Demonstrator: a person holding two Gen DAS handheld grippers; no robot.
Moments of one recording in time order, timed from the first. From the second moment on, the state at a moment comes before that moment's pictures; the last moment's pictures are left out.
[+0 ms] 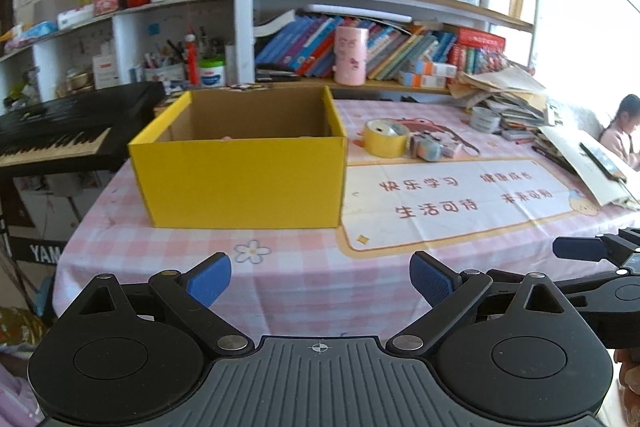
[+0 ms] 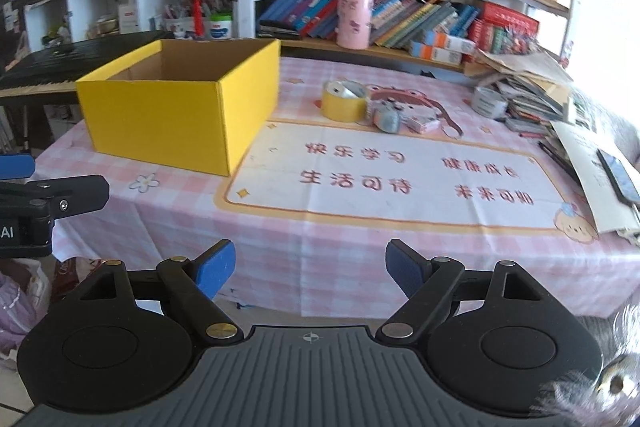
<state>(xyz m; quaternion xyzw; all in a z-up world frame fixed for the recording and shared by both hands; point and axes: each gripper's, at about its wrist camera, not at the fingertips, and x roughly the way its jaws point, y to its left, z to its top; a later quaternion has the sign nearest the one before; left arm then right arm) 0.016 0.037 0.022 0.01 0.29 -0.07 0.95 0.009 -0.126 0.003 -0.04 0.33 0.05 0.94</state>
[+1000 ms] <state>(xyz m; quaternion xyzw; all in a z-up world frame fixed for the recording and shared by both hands) 0.060 -0.027 0.023 0.05 0.29 -0.15 0.94 0.031 -0.176 0.005 -0.04 0.34 -0.02 0.94</state>
